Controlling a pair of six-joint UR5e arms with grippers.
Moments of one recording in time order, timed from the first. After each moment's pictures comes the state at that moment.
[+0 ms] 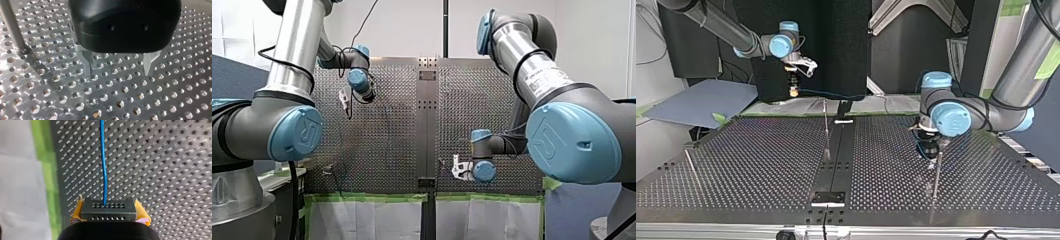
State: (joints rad) left arm -0.08 -1.86 -1.58 -3.00 -1.69 -1.91; right arm 2.05 -0.73 1.82 -0.88 1.71 1.59
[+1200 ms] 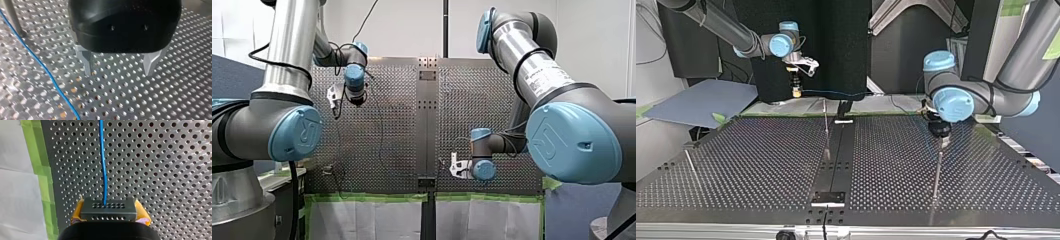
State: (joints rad) left arm -0.08 -1.77 -1.70 -3.13 -1.88 -1.86; right arm 2.06 -0.73 1.83 -0.90 1.67 1.60
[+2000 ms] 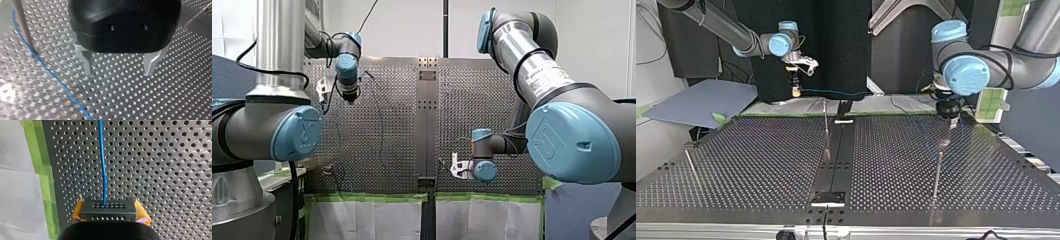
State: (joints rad) left arm -0.07 -1.59 -1.84 -3.19 -1.89 -1.81; right arm 2.05 -0.73 1.84 -0.90 1.66 1.60
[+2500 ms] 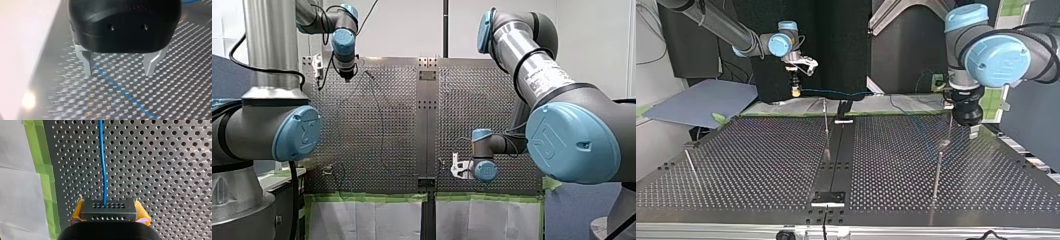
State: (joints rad) left arm -0.07 -1.46 -1.73 -3.31 -1.93 -1.73; right arm 2.05 -0.73 1.84 -0.90 1.66 1.60
